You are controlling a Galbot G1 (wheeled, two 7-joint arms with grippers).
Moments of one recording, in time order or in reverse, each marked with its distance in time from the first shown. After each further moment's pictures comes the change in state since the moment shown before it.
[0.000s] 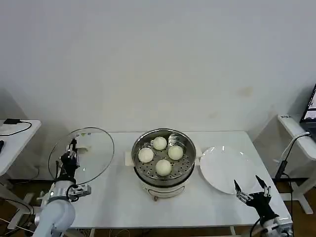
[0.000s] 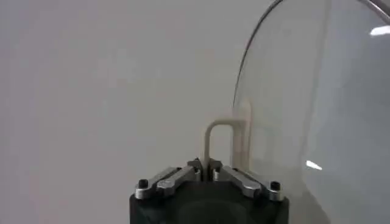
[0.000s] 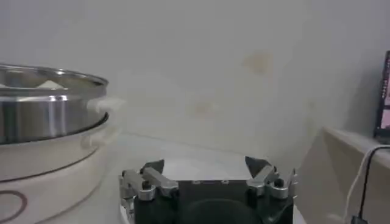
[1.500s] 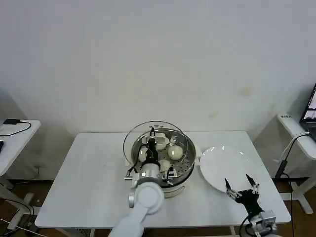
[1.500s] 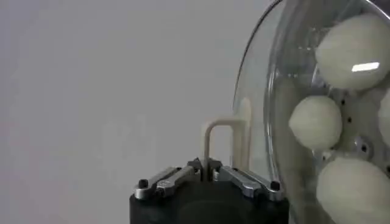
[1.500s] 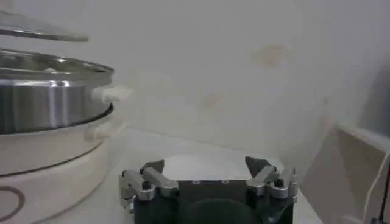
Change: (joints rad) left arm -0.328 -0.438 0.562 0.079 0.585 0.268 0.413; right arm 0.069 0.049 -0.069 -0.052 -0.107 -0.004 0.026
